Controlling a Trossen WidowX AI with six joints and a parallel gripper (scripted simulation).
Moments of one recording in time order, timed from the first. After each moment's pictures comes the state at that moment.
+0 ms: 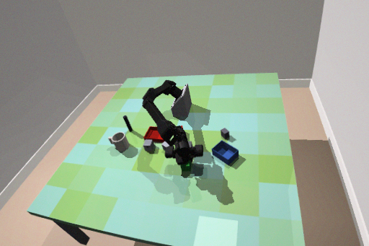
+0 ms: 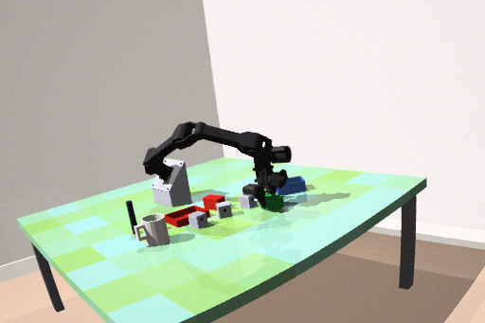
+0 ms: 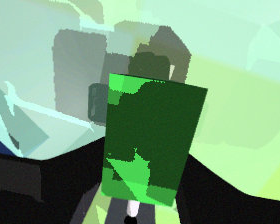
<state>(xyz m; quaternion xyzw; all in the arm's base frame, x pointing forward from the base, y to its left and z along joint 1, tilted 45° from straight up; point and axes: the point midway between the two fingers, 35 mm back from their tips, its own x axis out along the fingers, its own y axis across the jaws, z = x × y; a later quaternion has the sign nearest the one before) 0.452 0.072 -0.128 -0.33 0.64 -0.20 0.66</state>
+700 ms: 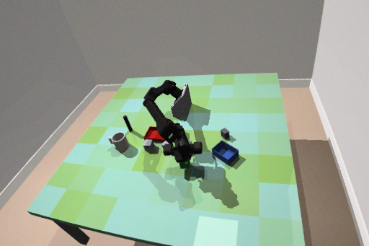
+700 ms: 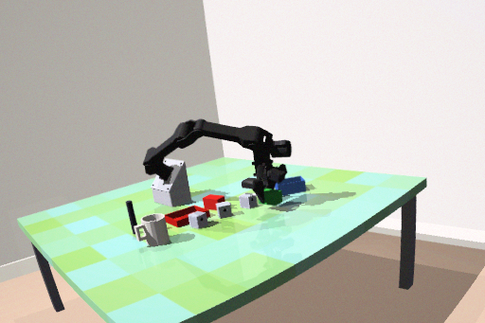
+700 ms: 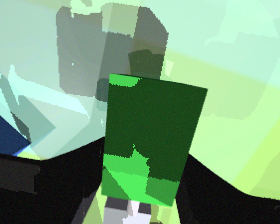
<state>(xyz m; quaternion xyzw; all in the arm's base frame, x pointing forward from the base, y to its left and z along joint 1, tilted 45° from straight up) 0.451 0.085 -0.111 -0.34 0.65 -0.21 0.65</state>
